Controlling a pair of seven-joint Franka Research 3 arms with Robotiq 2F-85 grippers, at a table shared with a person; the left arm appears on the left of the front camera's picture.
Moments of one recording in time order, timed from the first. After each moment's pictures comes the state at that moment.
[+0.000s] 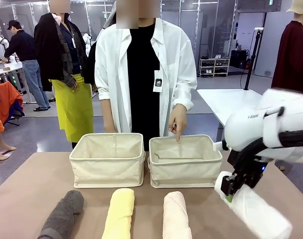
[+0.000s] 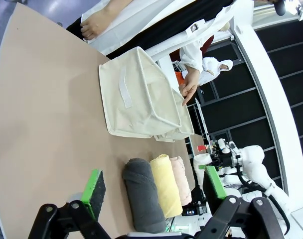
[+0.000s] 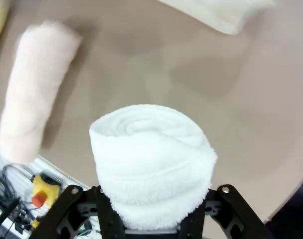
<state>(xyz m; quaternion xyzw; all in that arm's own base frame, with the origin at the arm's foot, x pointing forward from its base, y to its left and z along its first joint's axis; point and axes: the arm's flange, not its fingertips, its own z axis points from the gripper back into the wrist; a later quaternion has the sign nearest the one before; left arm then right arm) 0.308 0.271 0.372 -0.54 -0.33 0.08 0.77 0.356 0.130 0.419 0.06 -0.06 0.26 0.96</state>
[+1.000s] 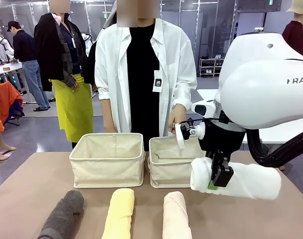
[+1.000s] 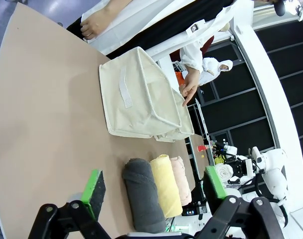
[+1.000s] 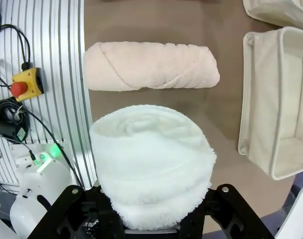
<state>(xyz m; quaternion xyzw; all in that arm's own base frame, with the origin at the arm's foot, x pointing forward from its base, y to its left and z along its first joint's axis) 0.308 0.272 0.371 -0.54 -0.33 0.08 0.77 0.303 0.229 0.507 0.02 -0.06 0.68 0.73</state>
